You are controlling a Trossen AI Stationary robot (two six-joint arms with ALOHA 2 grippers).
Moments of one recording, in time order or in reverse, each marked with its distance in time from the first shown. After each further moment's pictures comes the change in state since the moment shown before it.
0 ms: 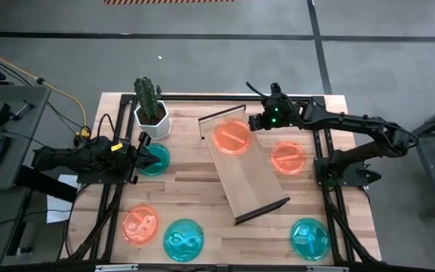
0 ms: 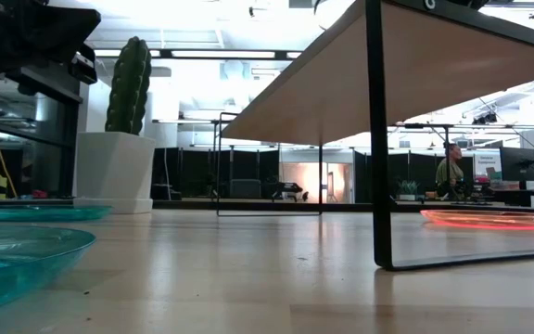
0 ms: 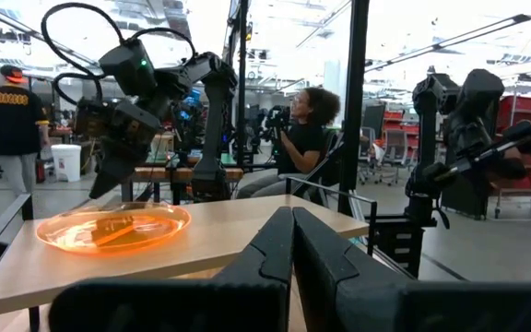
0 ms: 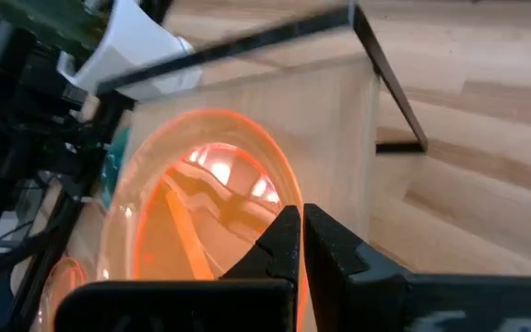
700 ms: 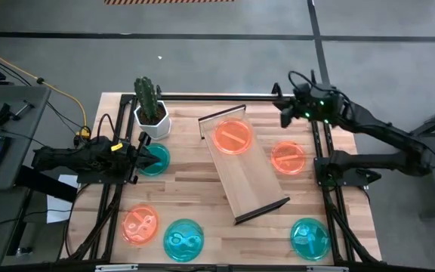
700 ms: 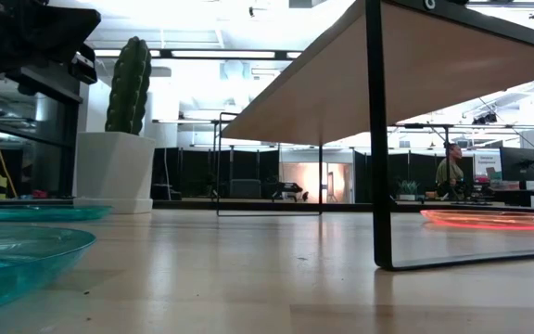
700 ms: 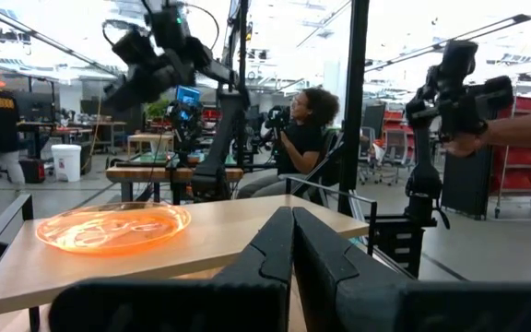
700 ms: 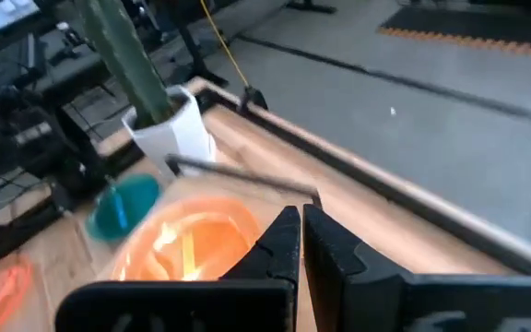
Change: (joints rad) left arm 0.000 0.000 0.000 0.000 0.000 0.000; right arm -0.042 -0.417 0.045 -0.200 0.134 -0.460
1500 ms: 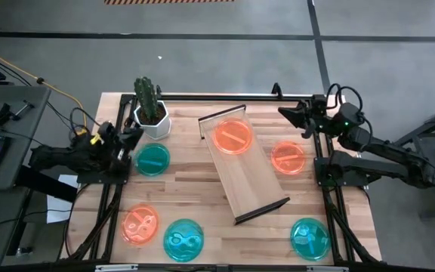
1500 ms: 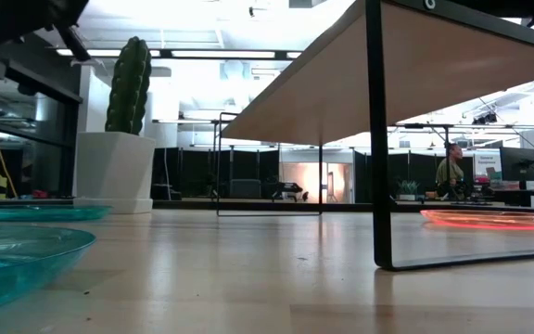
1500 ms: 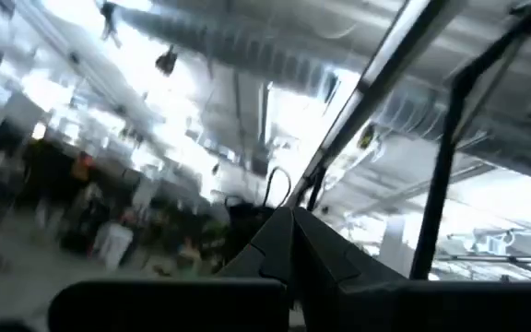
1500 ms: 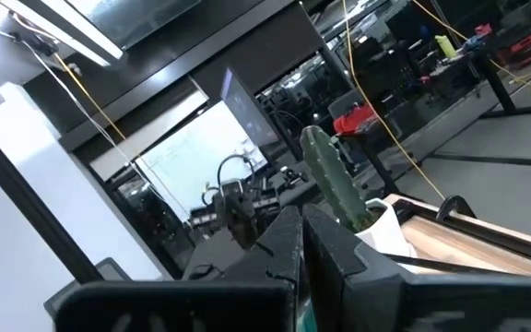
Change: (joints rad) left arm 0.001 0.088 0.045 0.427 -0.346 -0.252; right arm 0.000 -0.265 -0.421 0.785 -0.315 0.284
